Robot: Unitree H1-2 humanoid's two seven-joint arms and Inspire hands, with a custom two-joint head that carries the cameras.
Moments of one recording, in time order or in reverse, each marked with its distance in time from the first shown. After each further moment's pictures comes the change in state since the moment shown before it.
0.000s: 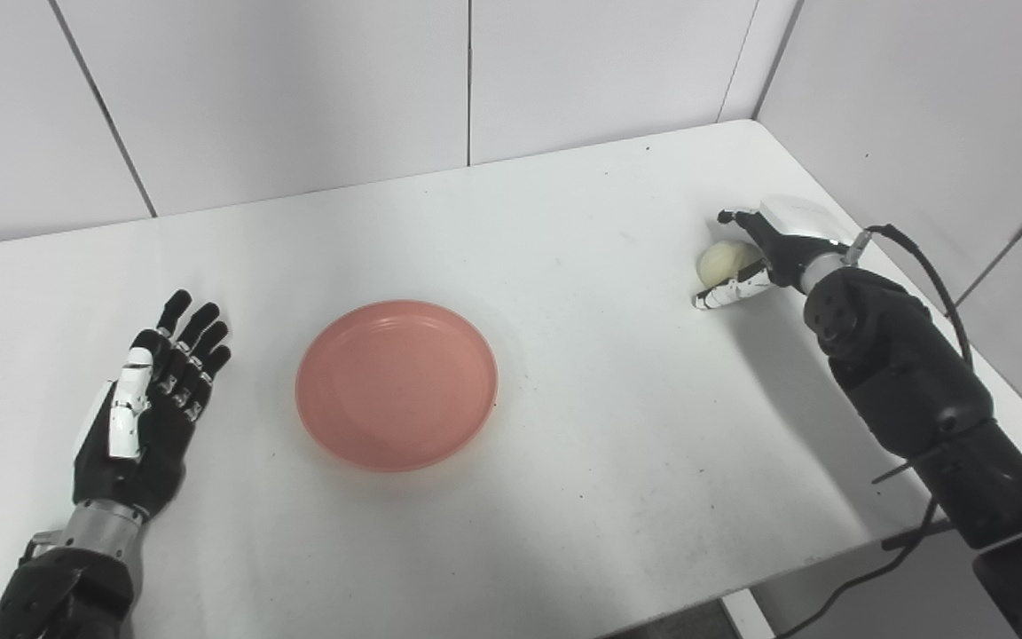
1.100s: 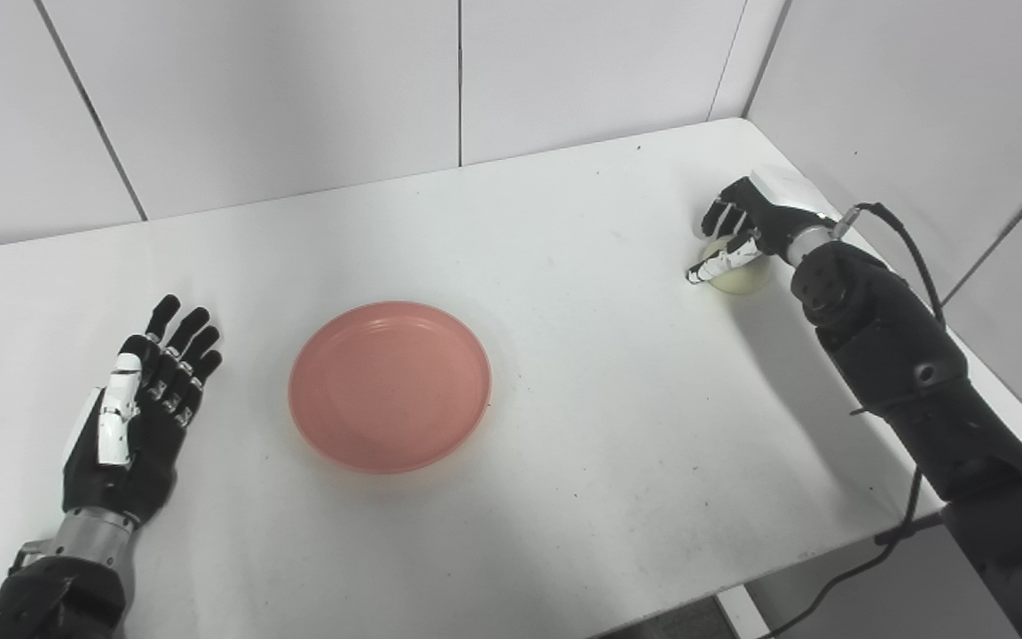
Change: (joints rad) left arm 0.003 0.000 0.000 -0.008 -0.005 0.009 0.003; right arm -0.096 -0.011 0.011 0.245 0.152 -0.164 -0.189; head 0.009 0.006
